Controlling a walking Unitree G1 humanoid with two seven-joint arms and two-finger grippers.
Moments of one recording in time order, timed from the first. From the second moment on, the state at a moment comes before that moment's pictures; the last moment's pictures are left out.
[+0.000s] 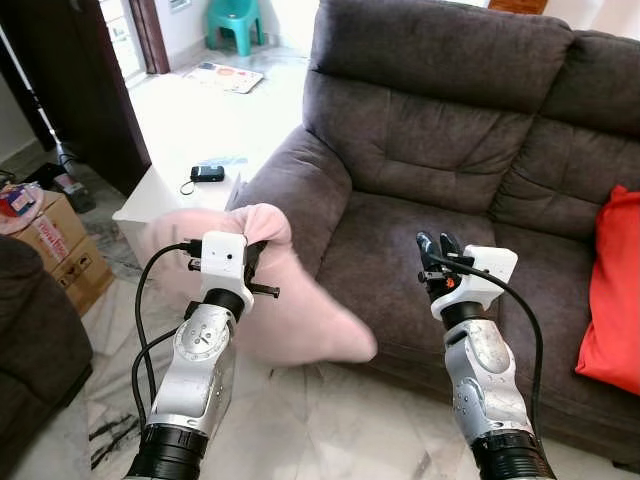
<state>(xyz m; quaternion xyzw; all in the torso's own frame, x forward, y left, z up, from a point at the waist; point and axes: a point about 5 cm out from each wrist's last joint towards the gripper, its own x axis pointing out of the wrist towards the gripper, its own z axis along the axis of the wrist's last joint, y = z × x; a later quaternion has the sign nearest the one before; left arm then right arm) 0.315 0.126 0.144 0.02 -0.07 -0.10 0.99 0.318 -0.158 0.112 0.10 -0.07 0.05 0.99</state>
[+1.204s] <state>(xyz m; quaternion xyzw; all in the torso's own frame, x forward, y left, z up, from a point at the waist) 0.318 0.124 0.144 0.03 -0.07 -0.09 0.99 0.319 -0.161 0.108 0.09 -0.05 0.05 0.99</state>
